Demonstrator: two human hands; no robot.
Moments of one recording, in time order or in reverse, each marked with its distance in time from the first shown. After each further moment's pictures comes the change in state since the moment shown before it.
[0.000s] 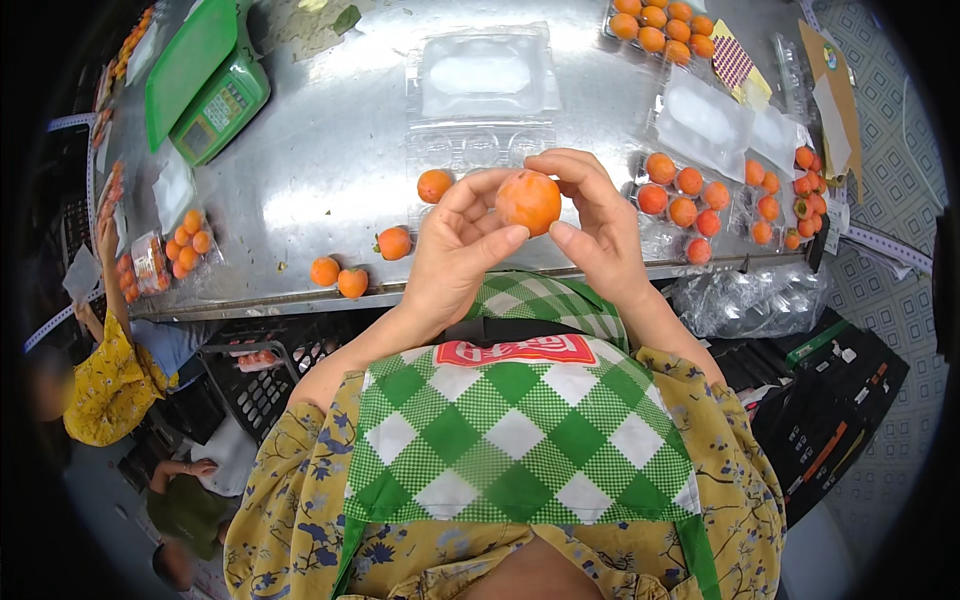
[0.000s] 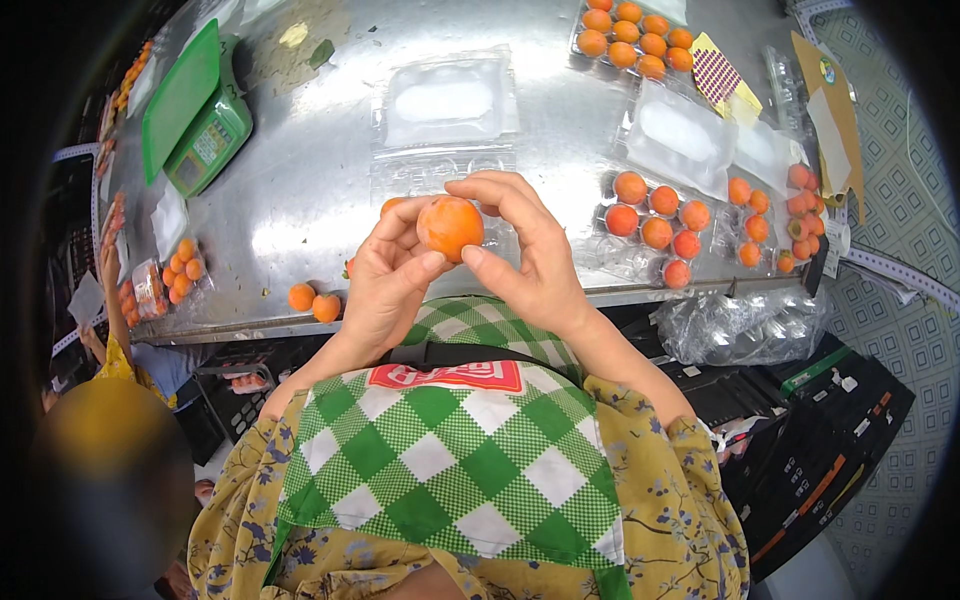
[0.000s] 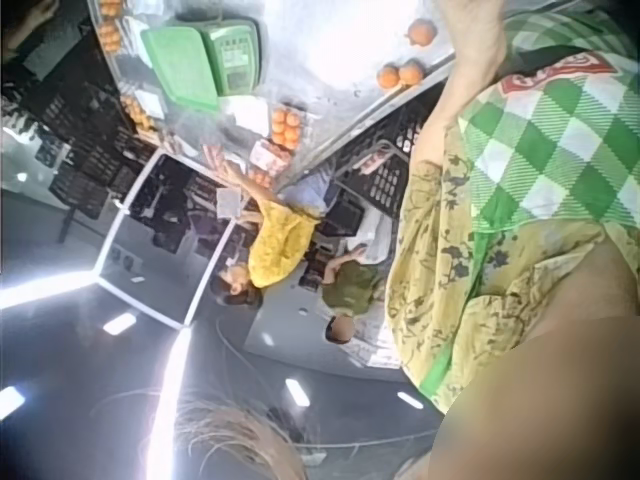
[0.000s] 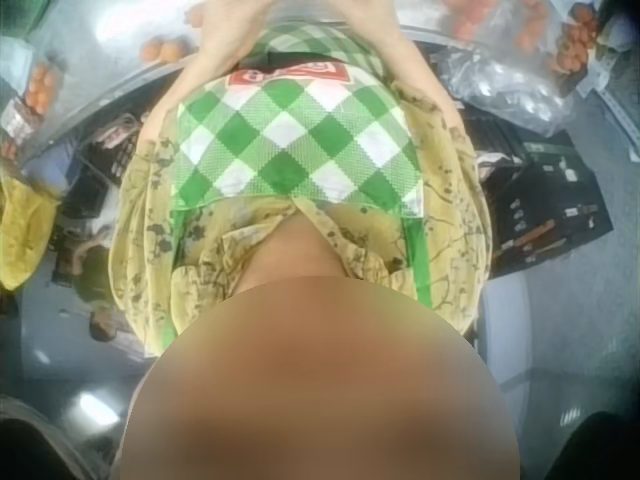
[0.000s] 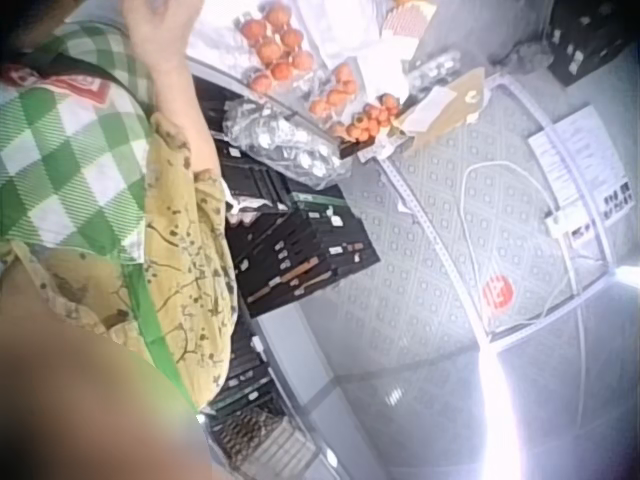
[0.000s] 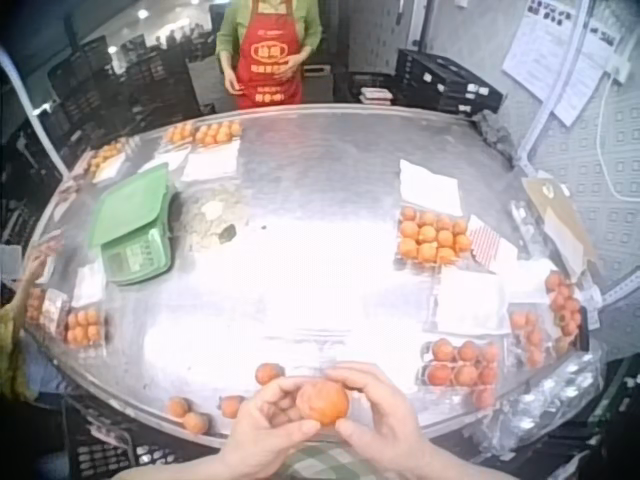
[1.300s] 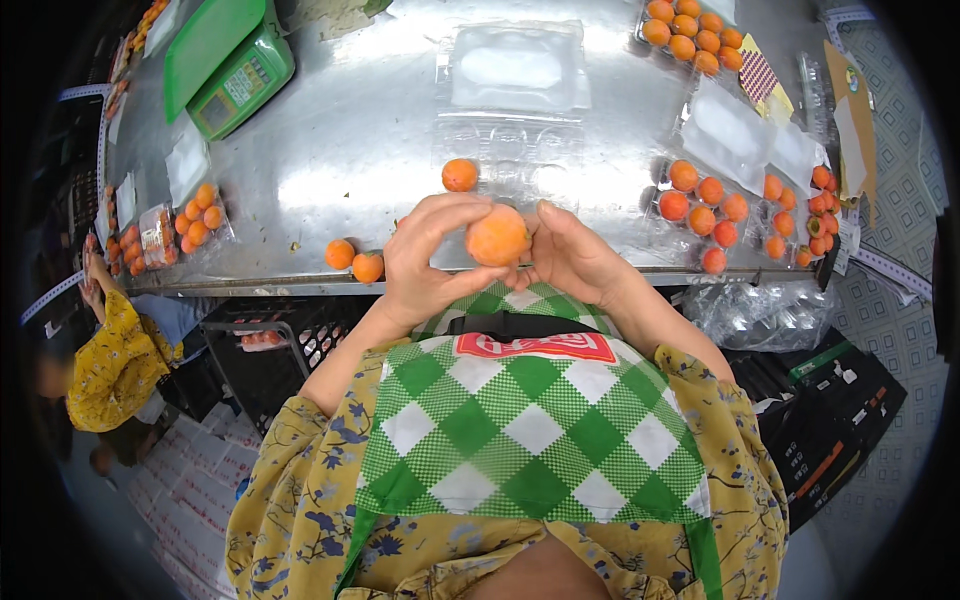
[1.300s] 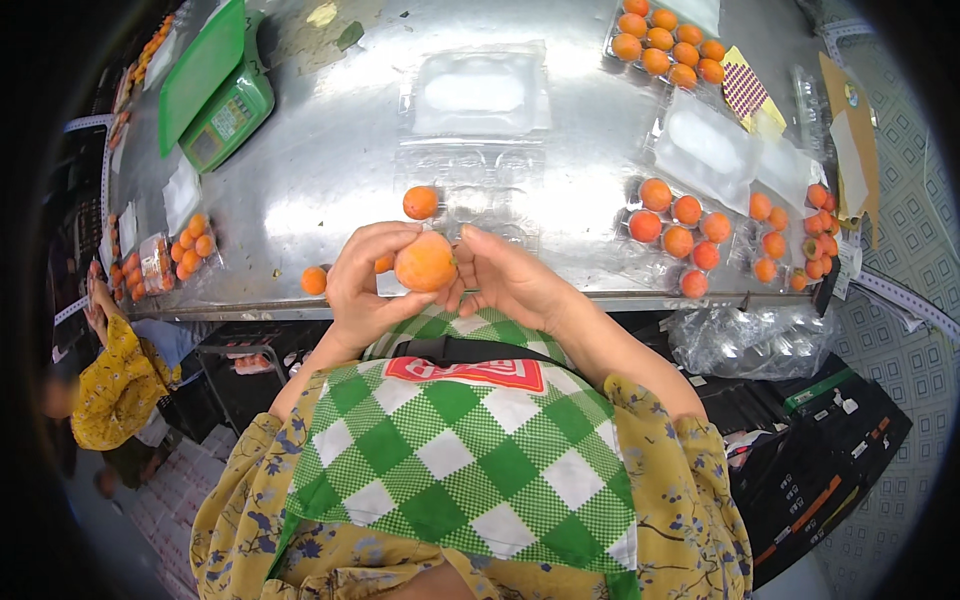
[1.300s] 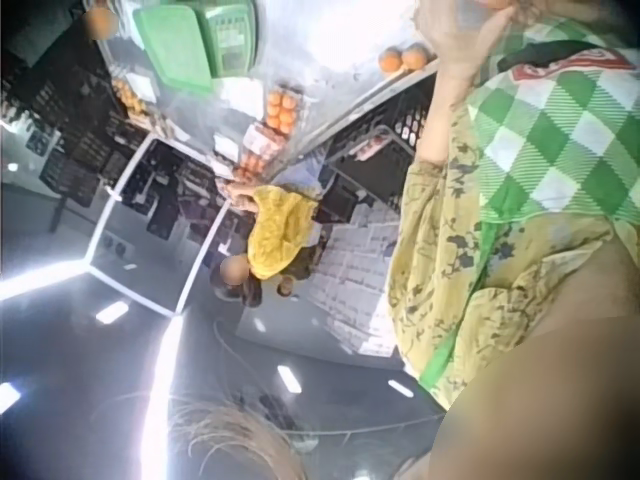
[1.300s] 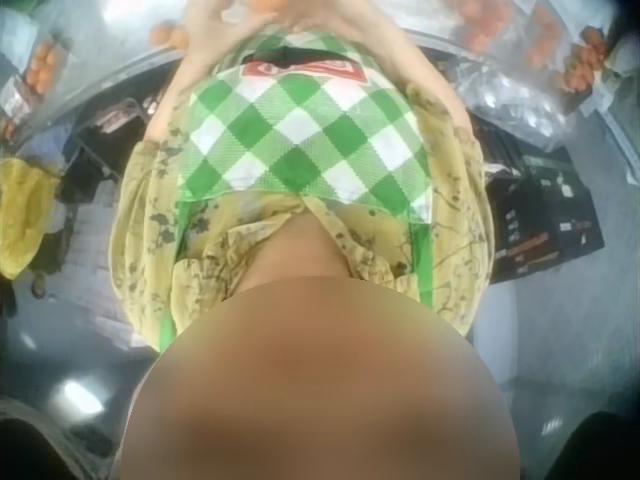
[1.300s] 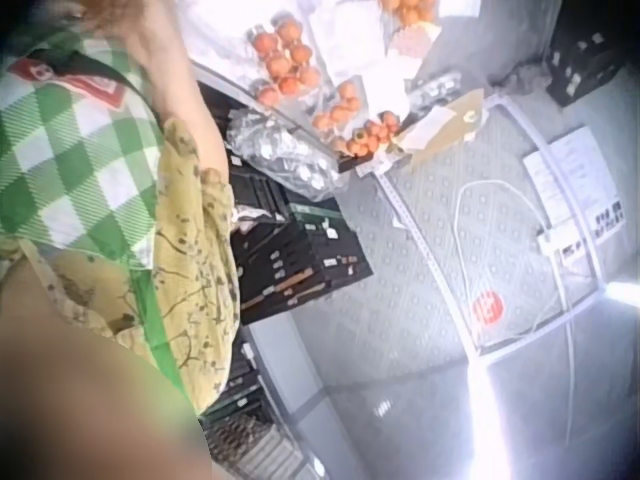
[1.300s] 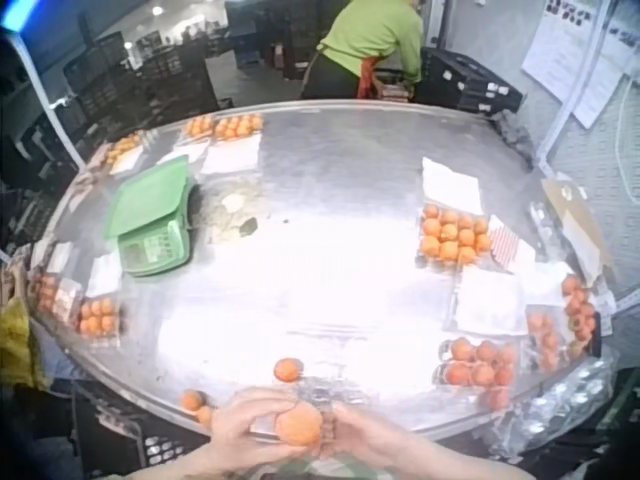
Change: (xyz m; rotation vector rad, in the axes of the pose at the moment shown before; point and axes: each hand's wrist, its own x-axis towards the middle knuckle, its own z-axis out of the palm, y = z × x) left_hand -0.024 0.009 -0.059 1.127 -0.013 0.695; right_hand -0.017 0.046 0.026 0.902 -0.370 0.892
